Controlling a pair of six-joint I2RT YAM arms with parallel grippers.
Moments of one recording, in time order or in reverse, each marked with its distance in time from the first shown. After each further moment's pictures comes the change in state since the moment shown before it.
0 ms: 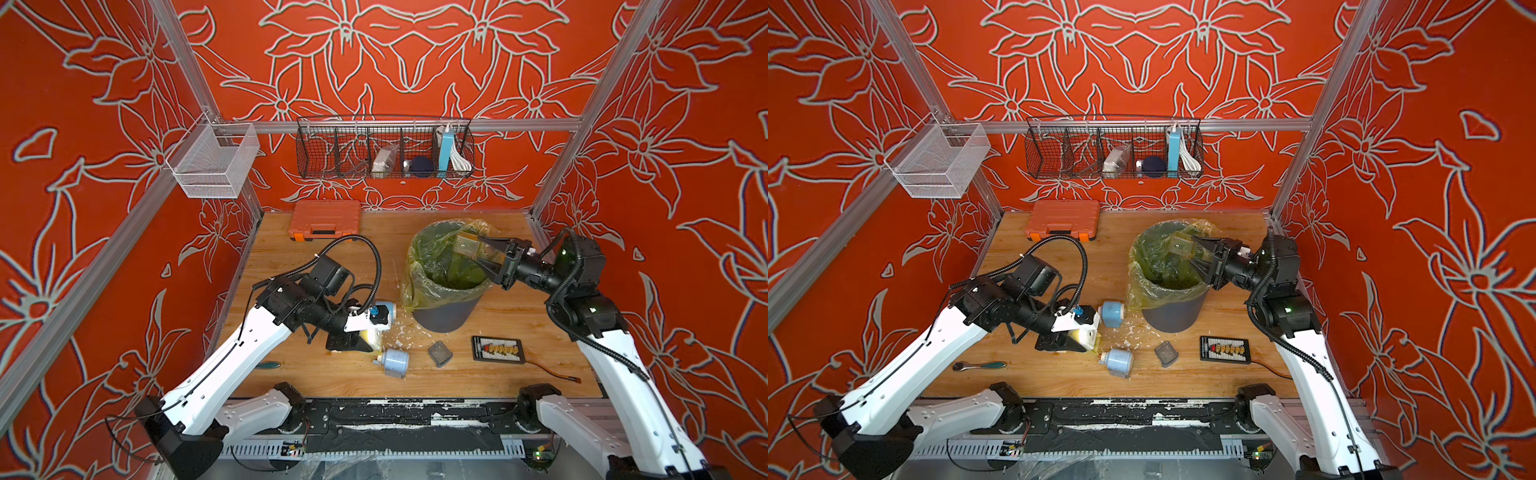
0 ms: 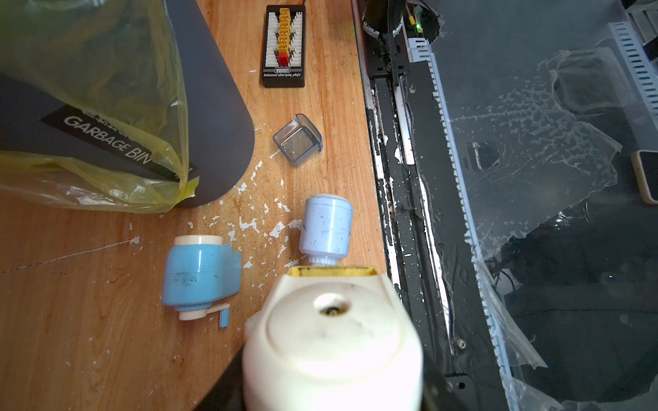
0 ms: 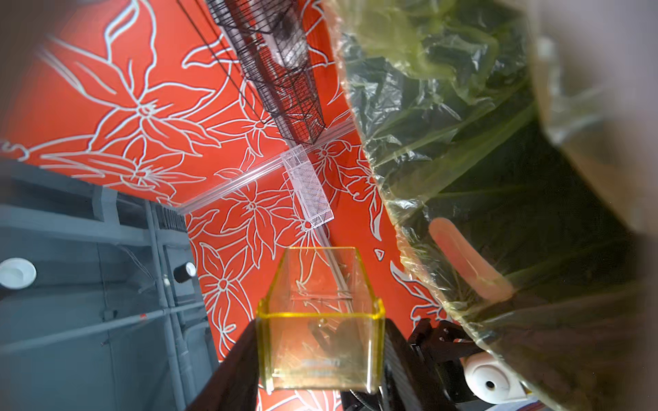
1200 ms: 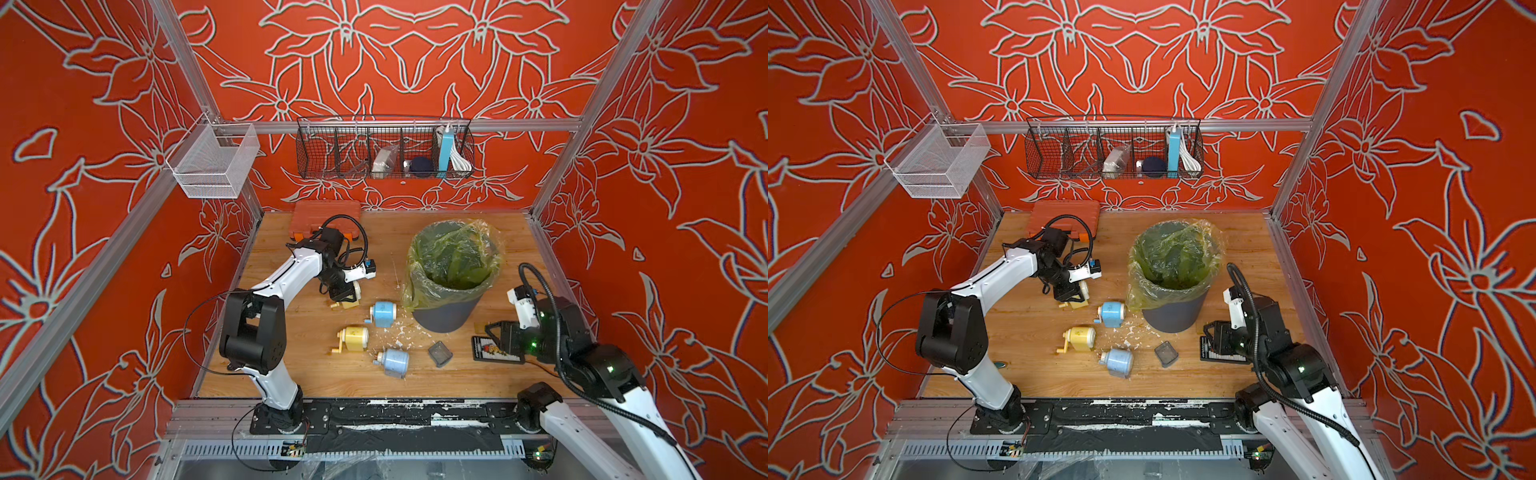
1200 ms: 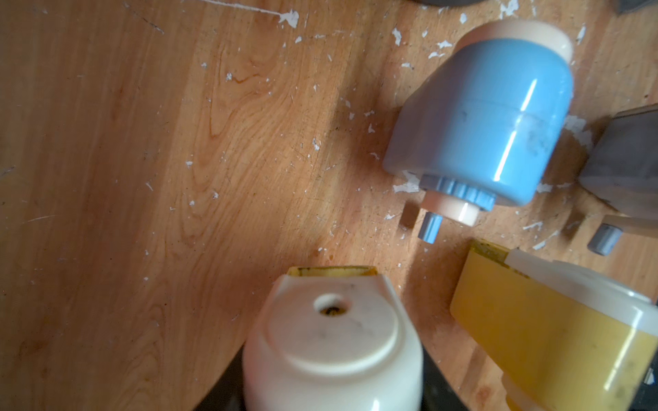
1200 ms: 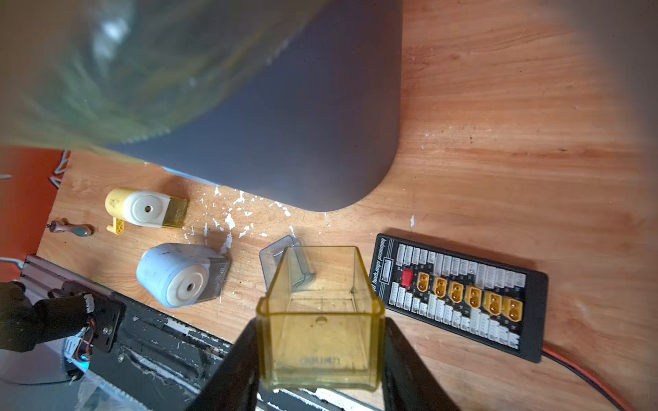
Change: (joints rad) left arm 0.353 0.592 0.068 0.313 -0.267 0.051; right arm 0.360 -0.402 -0.300 -0.736 0.679 -1.323
